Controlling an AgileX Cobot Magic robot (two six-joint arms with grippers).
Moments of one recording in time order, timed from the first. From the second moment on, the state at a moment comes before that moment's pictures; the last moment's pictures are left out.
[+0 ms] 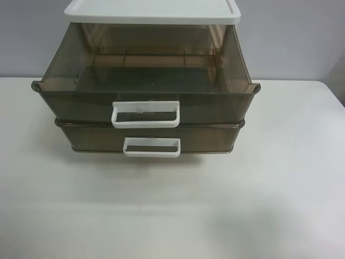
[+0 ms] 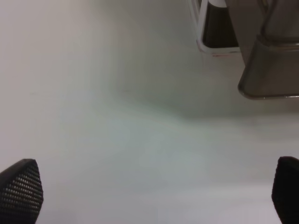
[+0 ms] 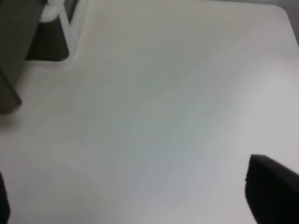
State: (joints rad) left arm 0.05 -0.01 -0.51 -0.08 1.06 0.13; right arm 0.10 0.03 -0.55 0.06 1.08 -0.09
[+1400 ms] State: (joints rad) left arm 0.05 -0.01 -0.51 -0.08 1.06 0.13; right arm 1.34 1.62 -1.45 -0.10 1.17 -0.05
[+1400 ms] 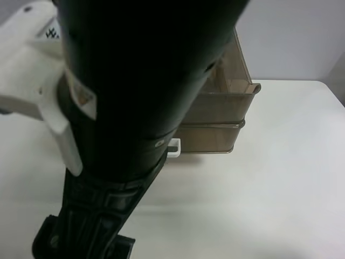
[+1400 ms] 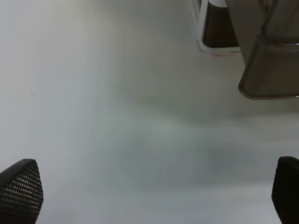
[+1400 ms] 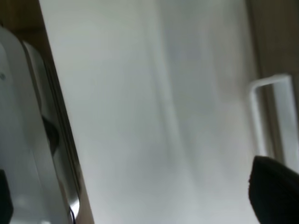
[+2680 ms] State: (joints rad) left arm 0.05 -0.01 -0.51 -0.08 1.06 0.13; right arm 1.04 1.71 -1.45 -0.03 1.09 -0.14
